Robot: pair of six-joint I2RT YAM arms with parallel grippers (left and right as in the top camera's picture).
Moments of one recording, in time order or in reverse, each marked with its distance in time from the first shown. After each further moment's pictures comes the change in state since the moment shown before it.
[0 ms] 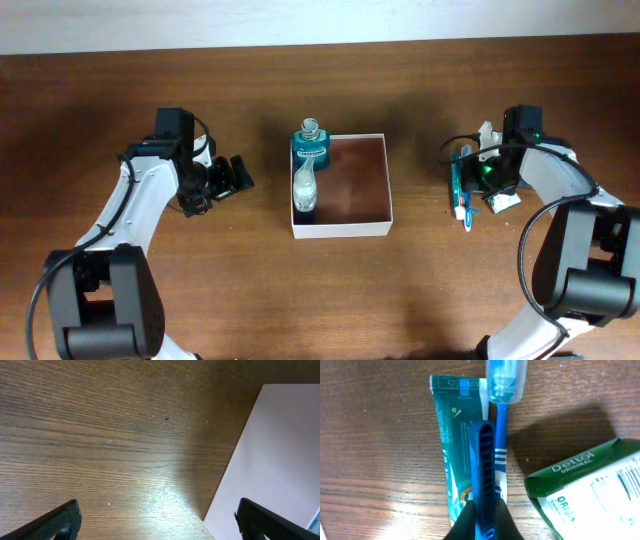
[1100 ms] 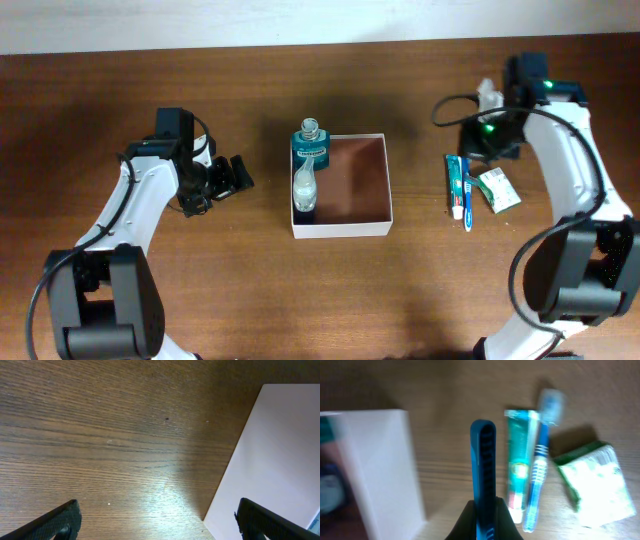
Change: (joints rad) left arm 0.000 0.000 0.000 0.000 0.000 0.000; right arm 0.127 -0.024 0.432 -0.438 0.004 0.102
